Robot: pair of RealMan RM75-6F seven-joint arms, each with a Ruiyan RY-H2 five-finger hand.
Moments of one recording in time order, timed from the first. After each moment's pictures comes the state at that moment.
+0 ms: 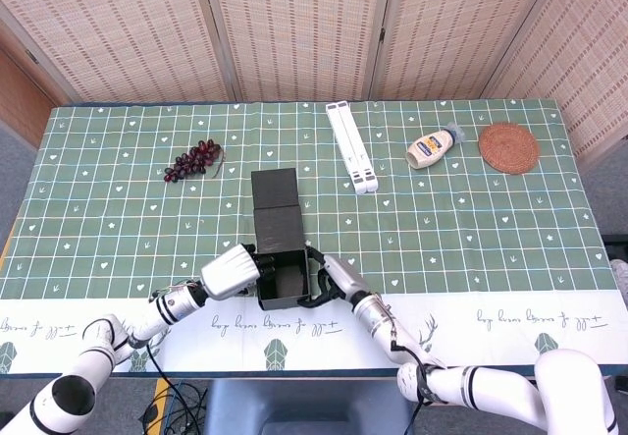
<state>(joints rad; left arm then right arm) -0.80 -1.96 0.16 -0.33 1.84 1.50 -0.50 0.74 -1.82 0.28 -1.39 -0.98 0.72 0.20</state>
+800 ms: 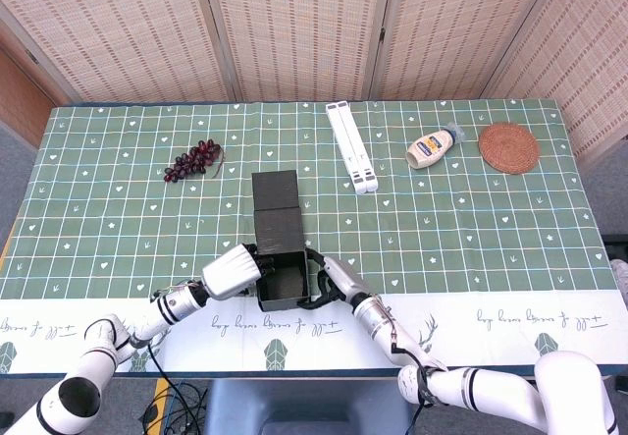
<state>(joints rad) -0.80 -1.98 0.18 -0.28 1.82 1.51 -0.51 0.73 -1.83 0.27 -1.38 -1.01 0.72 0.22</state>
